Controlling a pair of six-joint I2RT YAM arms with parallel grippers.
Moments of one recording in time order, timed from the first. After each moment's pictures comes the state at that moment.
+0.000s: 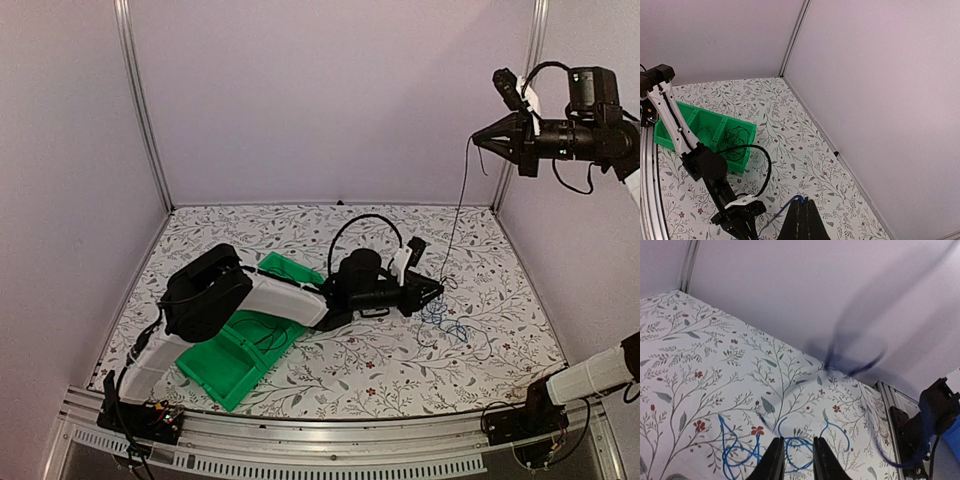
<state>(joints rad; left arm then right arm) -1.07 2.46 1.67 0.75 0.31 -0.39 0.24 1.29 1.82 -0.98 -0.65 -0.63</state>
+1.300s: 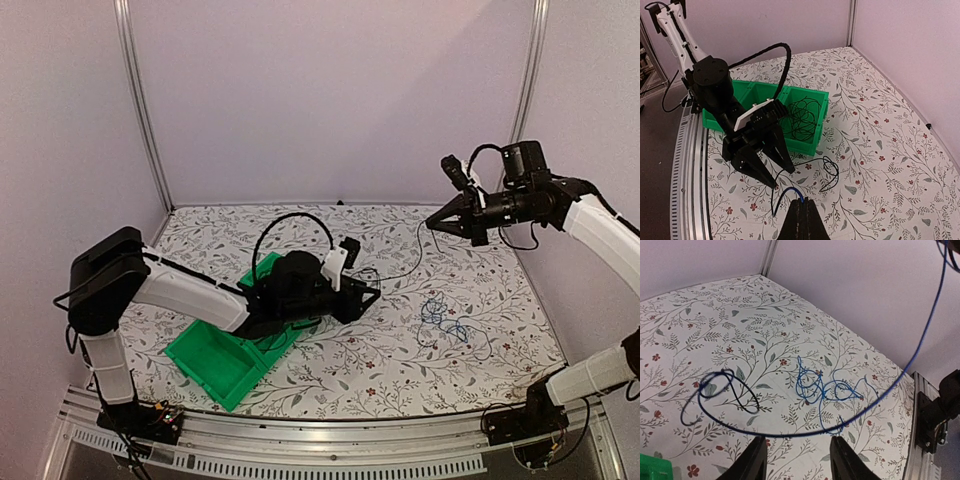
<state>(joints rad) -1.06 1.91 1.00 0.64 0.02 -0.37 0.32 1.29 1.28 -0.68 -0.86 -0.53</state>
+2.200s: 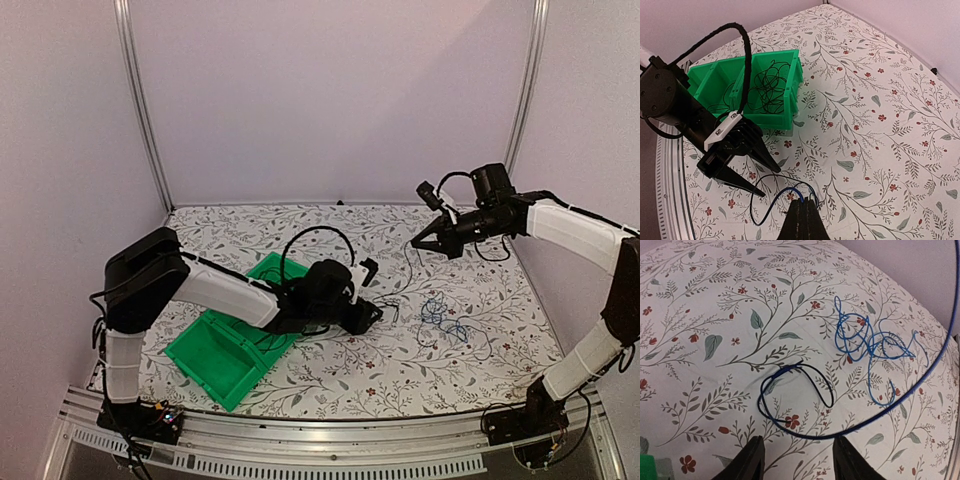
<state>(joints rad) -1.05 2.08 1.20 0.33 -0.04 -0.32 0.32 1.52 1.19 -0.50 -0.76 -0.44</state>
